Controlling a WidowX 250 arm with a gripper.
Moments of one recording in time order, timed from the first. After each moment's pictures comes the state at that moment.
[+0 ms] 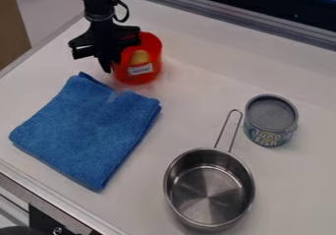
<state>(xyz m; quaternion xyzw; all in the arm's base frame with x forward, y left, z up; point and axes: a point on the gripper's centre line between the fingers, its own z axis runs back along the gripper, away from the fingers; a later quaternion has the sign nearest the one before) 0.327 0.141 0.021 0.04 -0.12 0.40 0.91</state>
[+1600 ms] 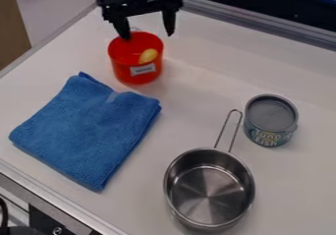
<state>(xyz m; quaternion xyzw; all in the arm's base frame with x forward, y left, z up) 0.331 0.057 0.104 -0.01 -0.16 0.27 0.95</state>
